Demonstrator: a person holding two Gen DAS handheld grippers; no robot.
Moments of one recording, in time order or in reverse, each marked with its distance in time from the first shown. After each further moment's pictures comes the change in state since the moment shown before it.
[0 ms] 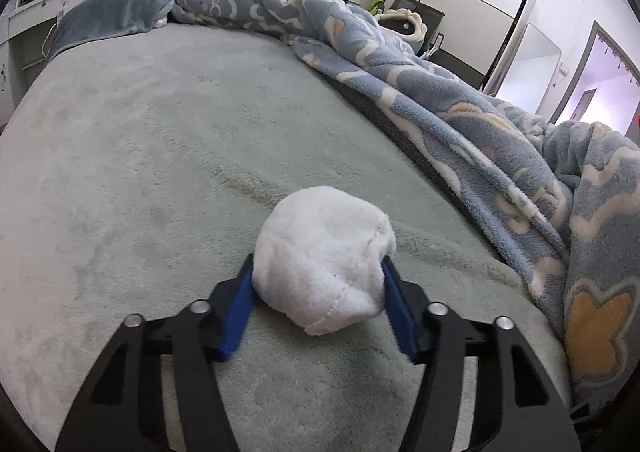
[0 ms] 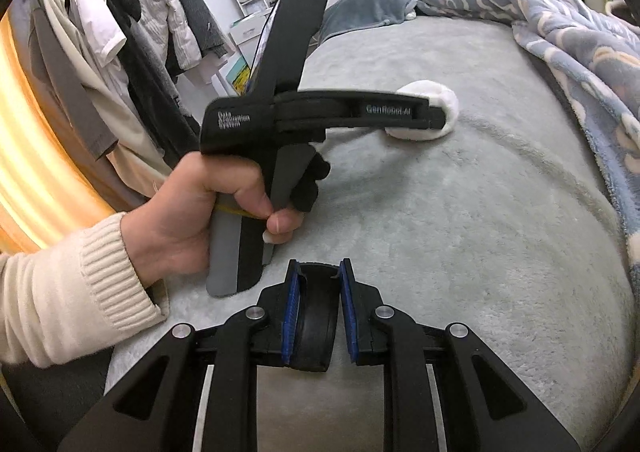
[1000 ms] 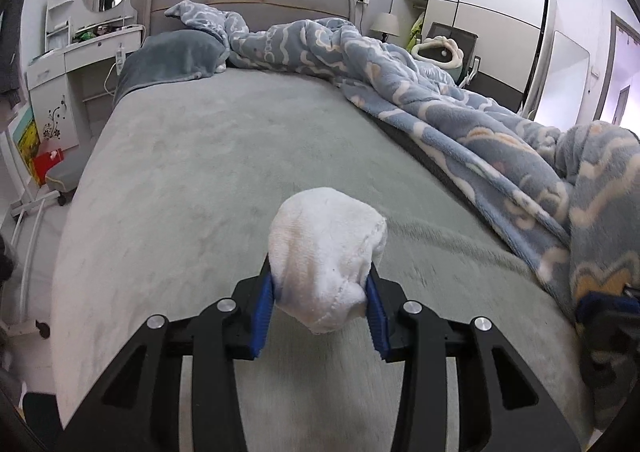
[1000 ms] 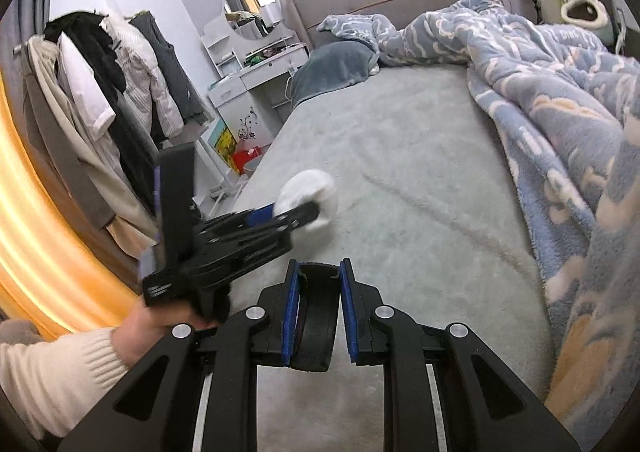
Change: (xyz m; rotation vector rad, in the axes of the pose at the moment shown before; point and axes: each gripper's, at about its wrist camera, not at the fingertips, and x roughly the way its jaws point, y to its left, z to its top) left arm -0.085 -0.018 -0.028 0.012 -0.129 0.236; right arm -0.067 -0.014 0.031 0.085 -0.180 -0.062
